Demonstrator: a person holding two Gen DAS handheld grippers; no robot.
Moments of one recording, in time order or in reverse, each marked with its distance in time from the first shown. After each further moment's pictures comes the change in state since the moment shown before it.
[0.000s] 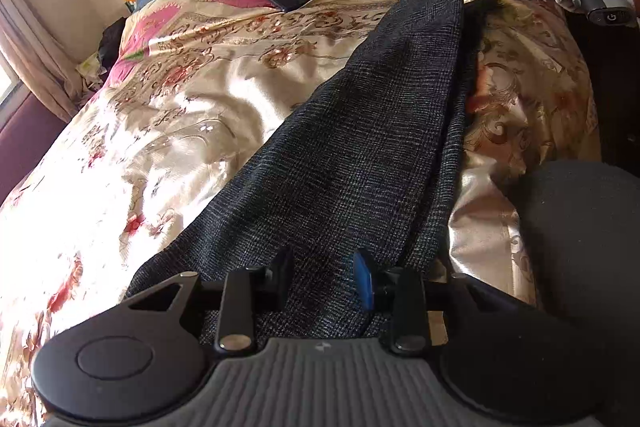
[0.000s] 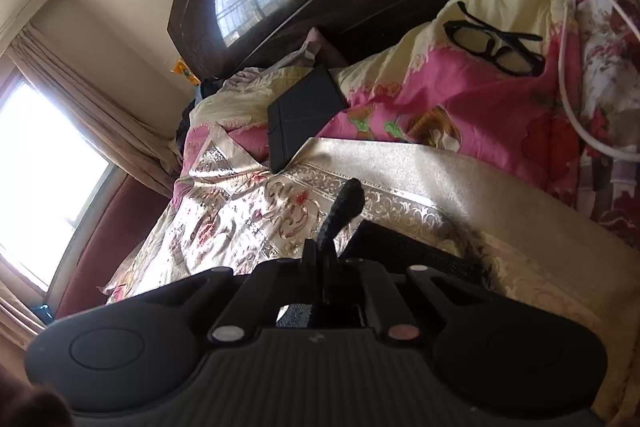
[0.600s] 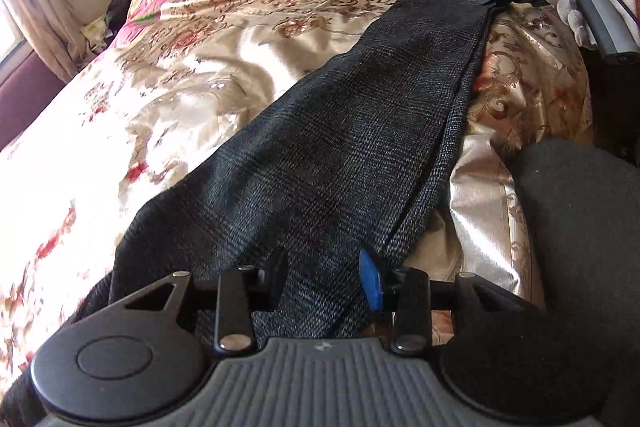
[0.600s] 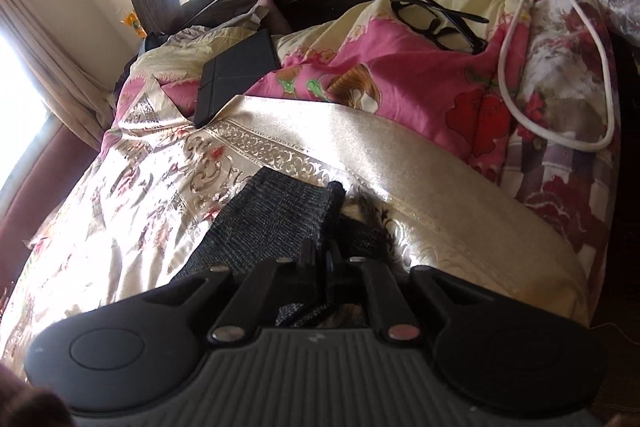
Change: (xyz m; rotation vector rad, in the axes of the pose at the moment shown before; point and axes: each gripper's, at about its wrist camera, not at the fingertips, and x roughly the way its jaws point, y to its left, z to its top) left arm -0.013 0.020 -0.027 -0.126 0.048 -0.035; right arm 0.013 -0.011 -0.016 -0.139 0.072 -0.217
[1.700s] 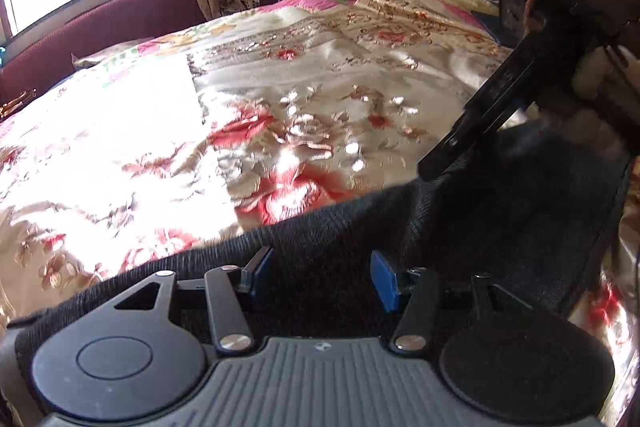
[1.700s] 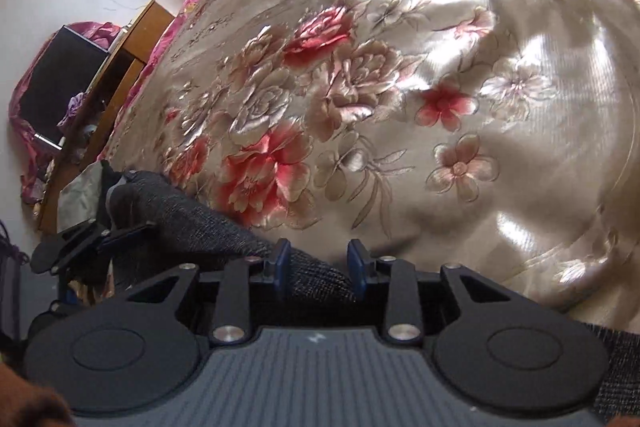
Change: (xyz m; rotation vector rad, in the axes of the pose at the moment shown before) left arm -0.049 0.167 -0.101 -0.419 -0.071 0.184; right arm 0.092 0.344 -0.178 -0.765 1.005 0.779
